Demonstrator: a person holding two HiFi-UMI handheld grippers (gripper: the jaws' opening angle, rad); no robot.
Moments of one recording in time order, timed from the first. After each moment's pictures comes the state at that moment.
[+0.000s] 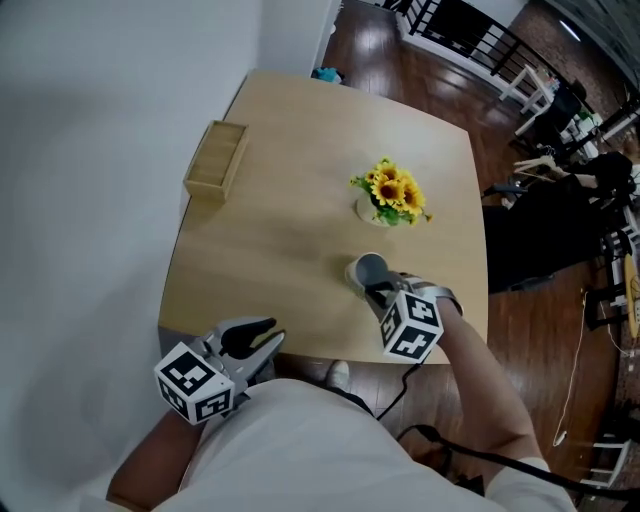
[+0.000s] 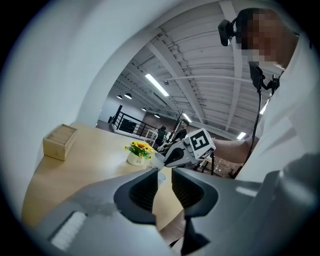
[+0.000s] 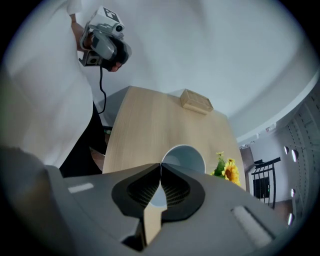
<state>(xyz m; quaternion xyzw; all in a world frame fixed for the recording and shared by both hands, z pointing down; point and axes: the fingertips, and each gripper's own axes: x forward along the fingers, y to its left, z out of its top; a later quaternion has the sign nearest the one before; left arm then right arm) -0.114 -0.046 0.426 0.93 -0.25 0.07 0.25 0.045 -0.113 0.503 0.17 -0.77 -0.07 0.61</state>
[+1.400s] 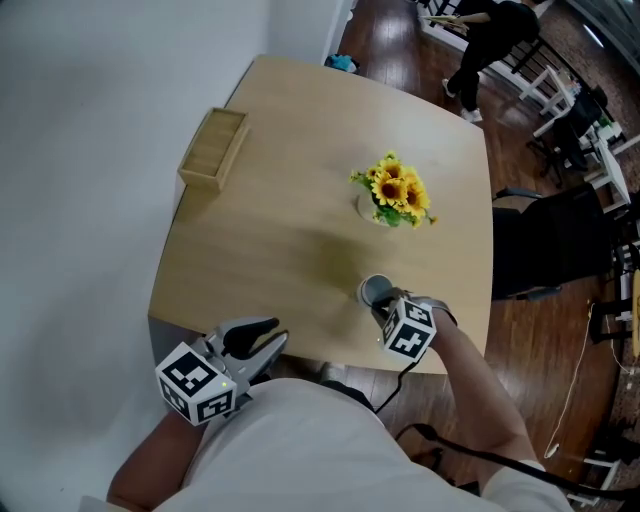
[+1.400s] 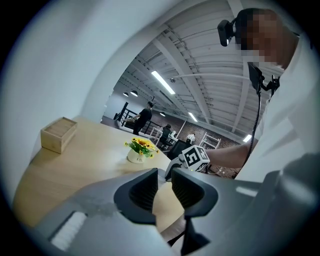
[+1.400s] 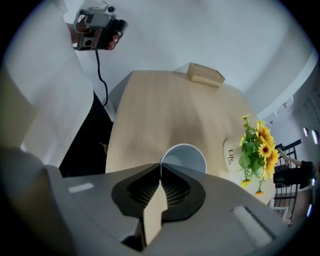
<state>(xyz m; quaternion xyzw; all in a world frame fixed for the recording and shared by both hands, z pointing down) -0.074 -0.060 0.440 0.92 -0.27 0.08 0.28 0.115 -0.101 0.593 0.12 -0.77 0.03 0.63</state>
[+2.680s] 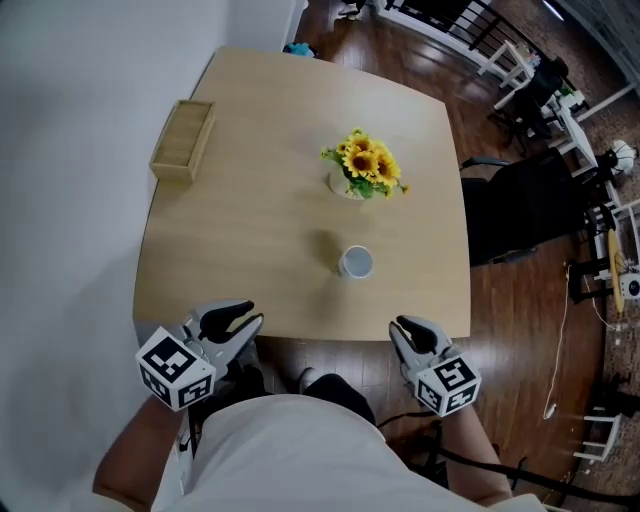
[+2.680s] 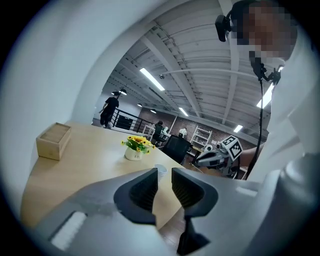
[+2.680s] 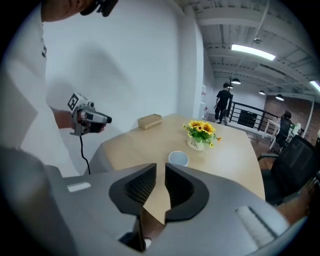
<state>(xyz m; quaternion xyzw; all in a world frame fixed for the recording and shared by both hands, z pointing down) -0.100 -0.047 0.452 0.94 -0.23 0.11 0.23 0.137 -0.004 0.470 0.47 -0.82 0.18 0.28</state>
